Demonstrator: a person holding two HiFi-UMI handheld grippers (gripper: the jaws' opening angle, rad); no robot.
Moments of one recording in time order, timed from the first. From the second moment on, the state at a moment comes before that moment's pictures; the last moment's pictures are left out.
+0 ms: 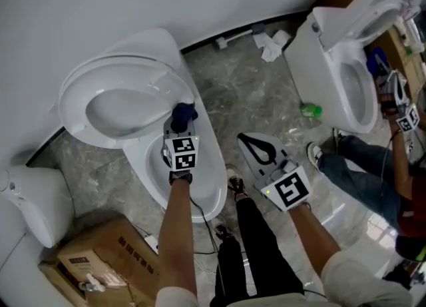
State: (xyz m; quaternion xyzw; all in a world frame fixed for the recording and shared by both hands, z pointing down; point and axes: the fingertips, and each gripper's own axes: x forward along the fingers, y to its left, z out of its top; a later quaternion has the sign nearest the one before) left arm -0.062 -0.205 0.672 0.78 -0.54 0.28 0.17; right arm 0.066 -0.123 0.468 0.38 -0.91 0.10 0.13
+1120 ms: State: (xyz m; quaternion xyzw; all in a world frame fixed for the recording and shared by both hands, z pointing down) left arm -0.175 -0.139 0.712 0.65 -0.67 0.26 0.24; right arm 0.046 -0.123 0.459 0.37 -0.92 0.10 0.14
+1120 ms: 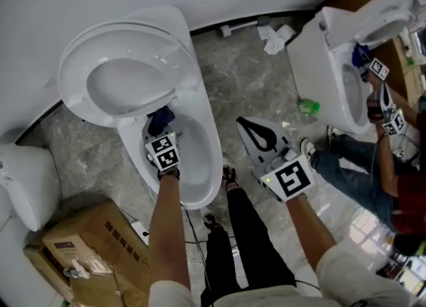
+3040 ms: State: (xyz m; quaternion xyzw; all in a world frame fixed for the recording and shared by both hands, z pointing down) left arm -0.336 -0.149 0.538 0.61 -0.75 0.19 0.17; right arm -0.007 -0.115 0.395 0.34 -0.93 0.08 0.15
